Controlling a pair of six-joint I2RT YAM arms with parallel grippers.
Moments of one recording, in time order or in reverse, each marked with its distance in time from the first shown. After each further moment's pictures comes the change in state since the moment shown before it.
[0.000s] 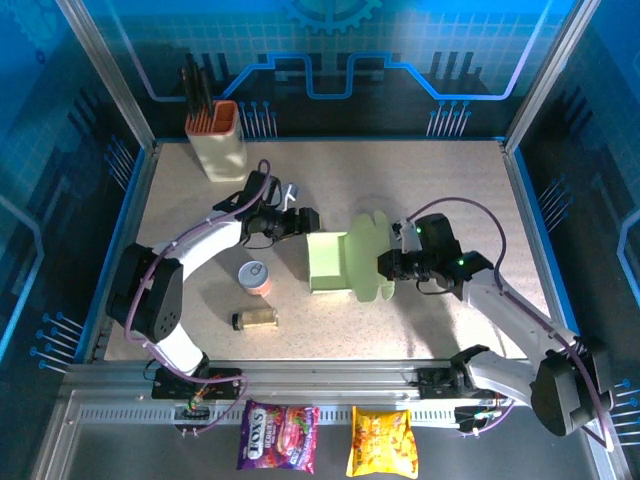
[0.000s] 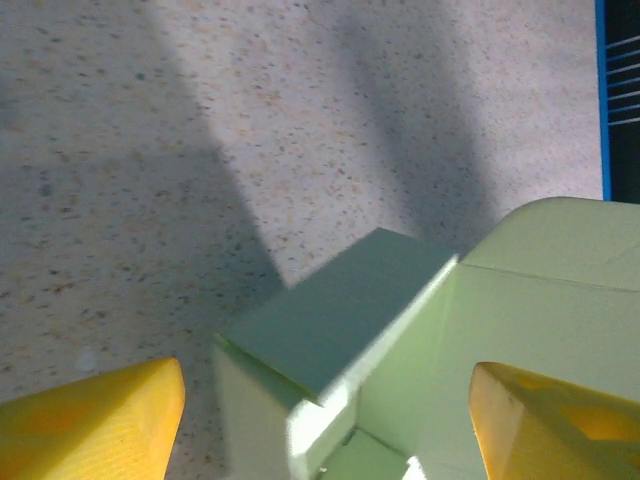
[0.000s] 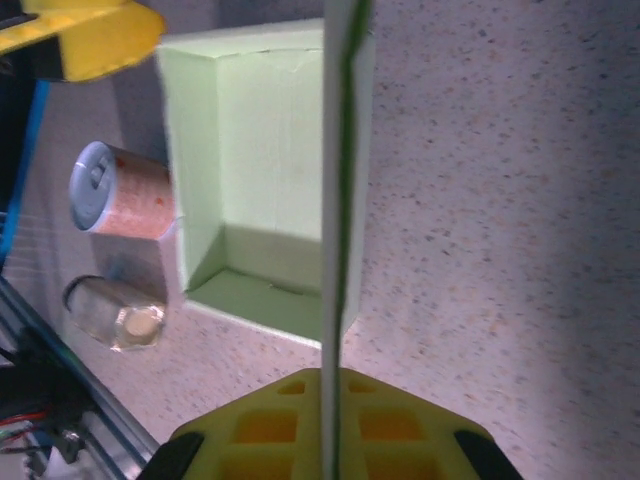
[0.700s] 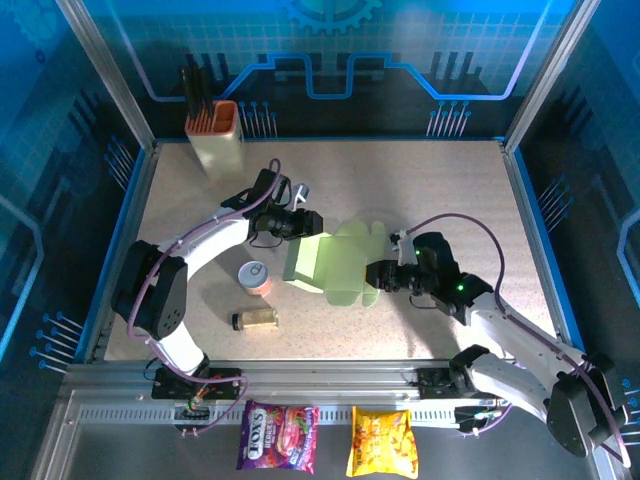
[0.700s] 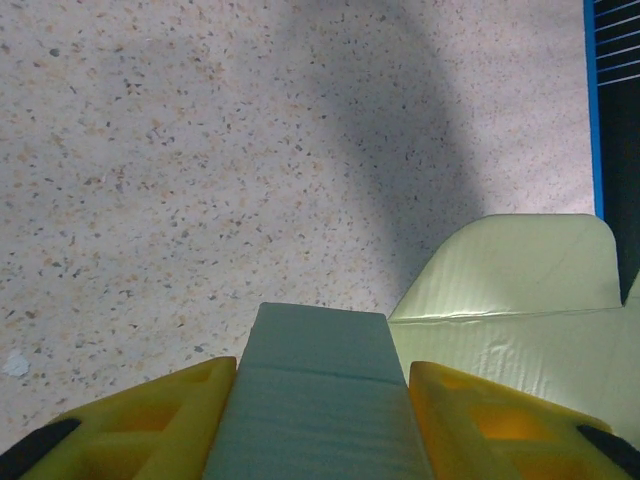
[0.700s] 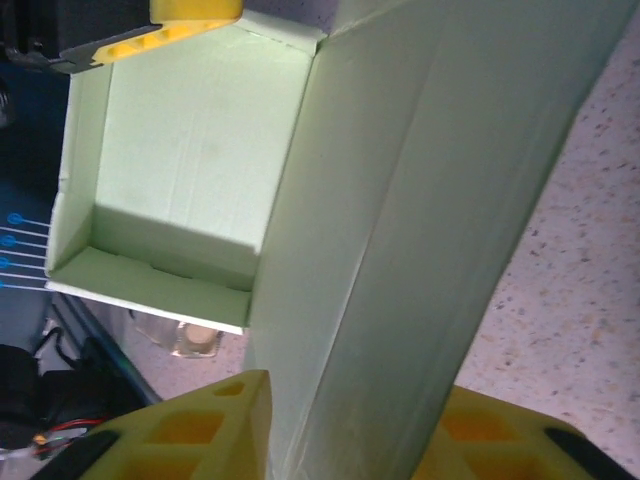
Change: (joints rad) left arm -0.055 0.036 0.061 -0.030 0.034 0.004; right arm 0.108 -0.143 -0.207 0.291 0.000 0.221
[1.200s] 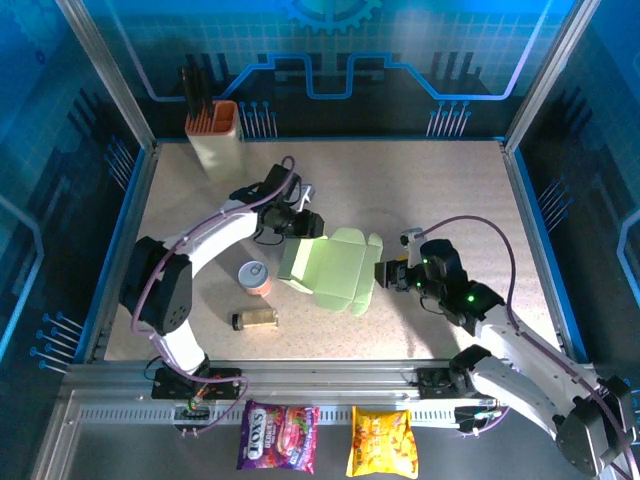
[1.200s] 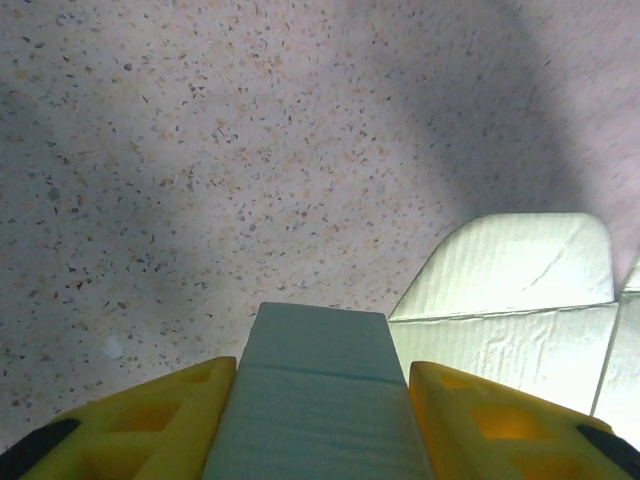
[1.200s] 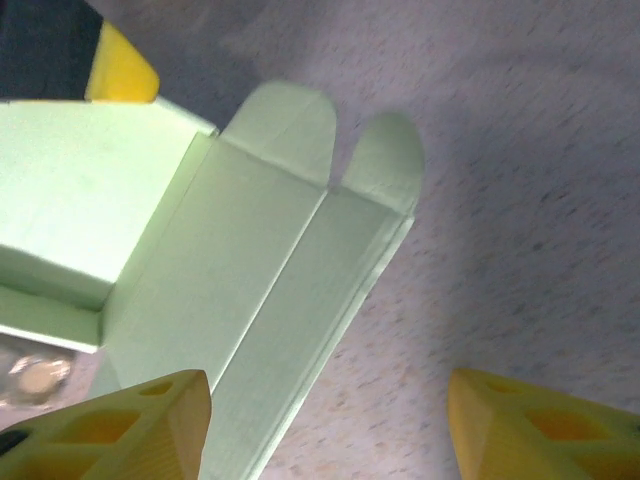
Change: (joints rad) left arm -0.038 0.034 0.108 -0.183 -0.151 0.130; right arm 0.019 -0.130 -0.016 -0.088 0.293 -0.200
